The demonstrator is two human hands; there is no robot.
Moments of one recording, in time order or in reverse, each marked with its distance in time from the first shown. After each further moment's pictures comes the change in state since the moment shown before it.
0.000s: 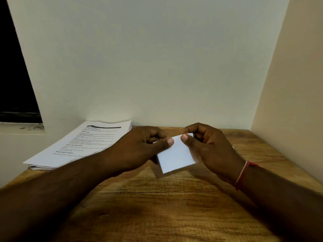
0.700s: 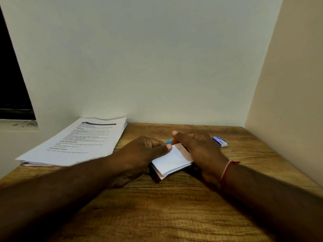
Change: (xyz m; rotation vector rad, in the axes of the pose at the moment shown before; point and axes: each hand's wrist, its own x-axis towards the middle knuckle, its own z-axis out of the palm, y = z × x) left_hand 0.002 -0.017 0.033 -0.431 -0.098 -0.343; right_hand -0.009 -0.016 0.022 0.200 0.046 0.424
